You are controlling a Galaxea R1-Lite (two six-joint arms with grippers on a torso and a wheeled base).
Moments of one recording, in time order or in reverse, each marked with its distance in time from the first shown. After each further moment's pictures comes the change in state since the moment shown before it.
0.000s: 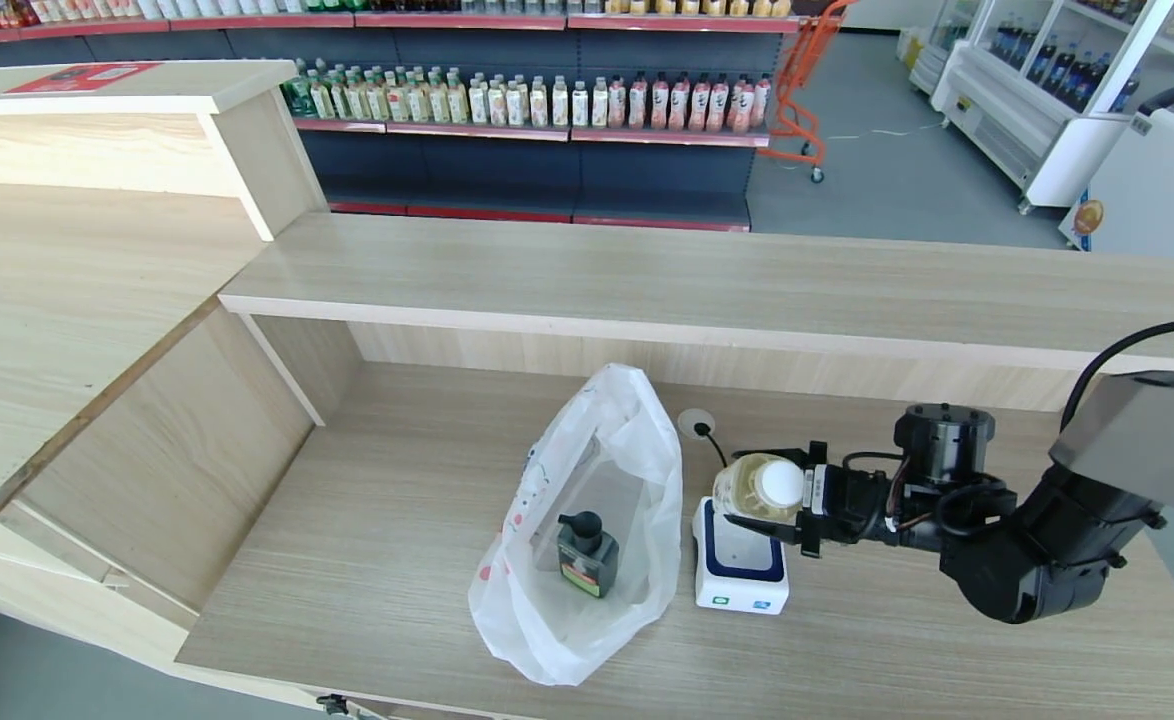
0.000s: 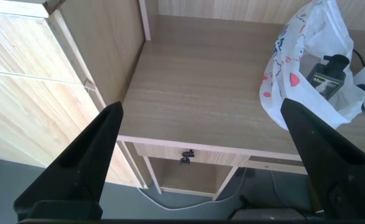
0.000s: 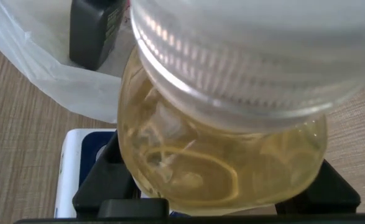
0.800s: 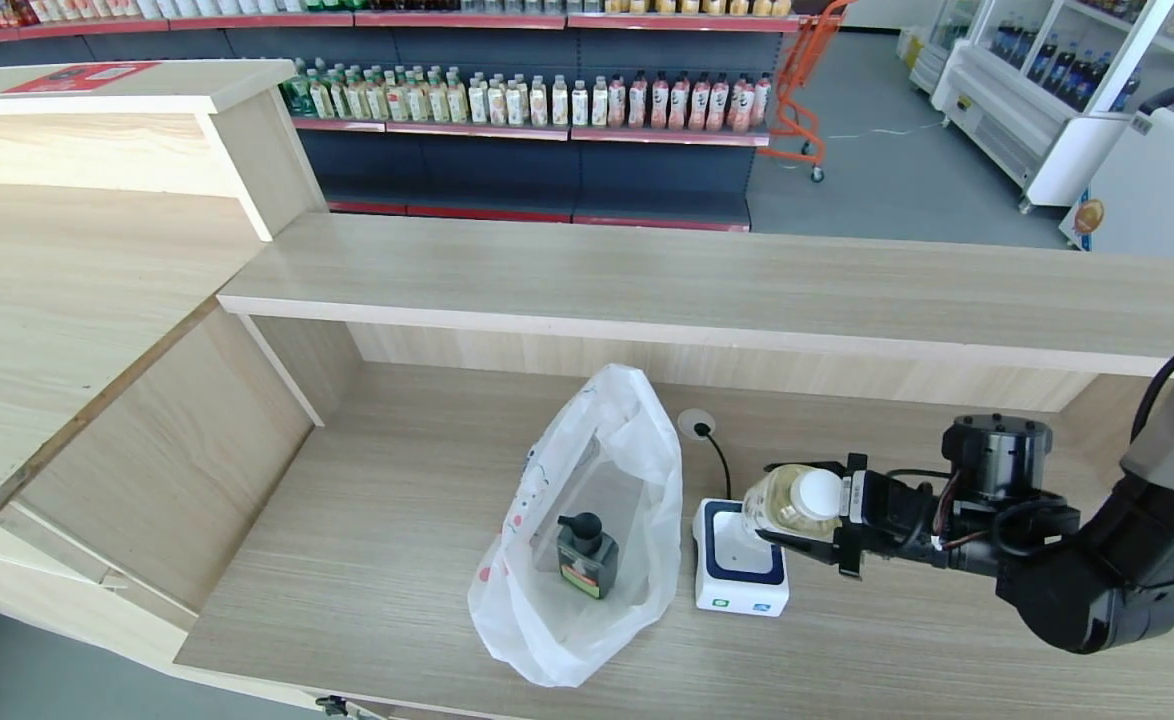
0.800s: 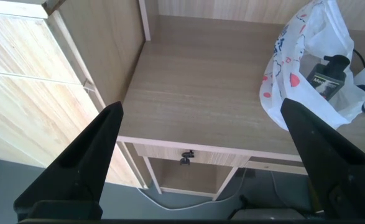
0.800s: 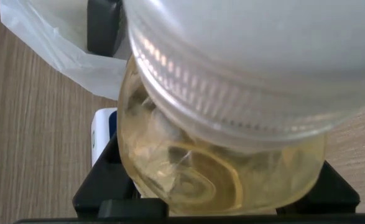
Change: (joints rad) left arm 0.000 0.000 0.000 0.000 0.000 0.000; right arm -0.034 -0.113 0.152 0.002 -0.026 0.040
